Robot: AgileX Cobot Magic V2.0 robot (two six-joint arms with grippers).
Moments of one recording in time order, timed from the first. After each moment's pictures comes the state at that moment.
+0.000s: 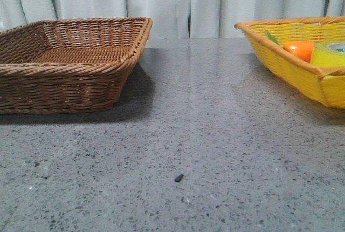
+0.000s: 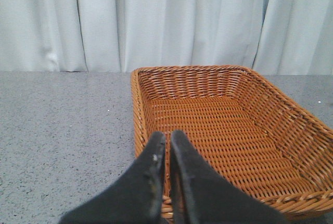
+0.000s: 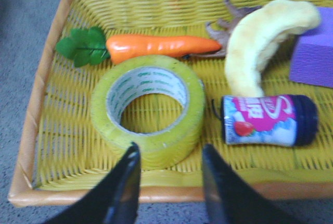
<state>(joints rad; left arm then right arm) -0.18 0.27 -0.27 -0.17 0.13 0.08 -0.02 0.69 -0.73 0.08 0.69 0.00</state>
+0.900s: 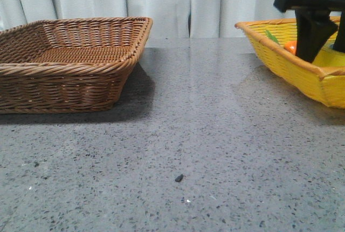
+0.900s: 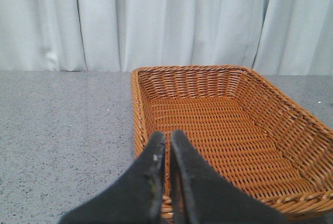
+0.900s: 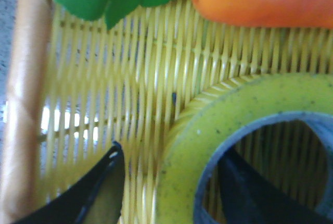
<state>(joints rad) -0.18 0.27 -0.27 -0.18 0.13 0.08 0.18 1.54 -1.21 0.09 0.94 0.00</state>
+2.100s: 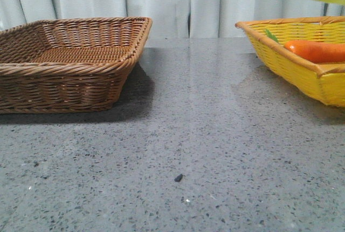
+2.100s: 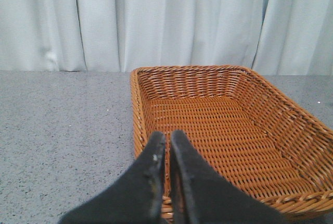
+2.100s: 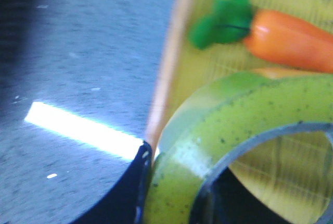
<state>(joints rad) -0.18 0.27 -0.27 -0.18 0.13 0.08 0.35 1.47 -1.51 0.08 1.21 -0.01</state>
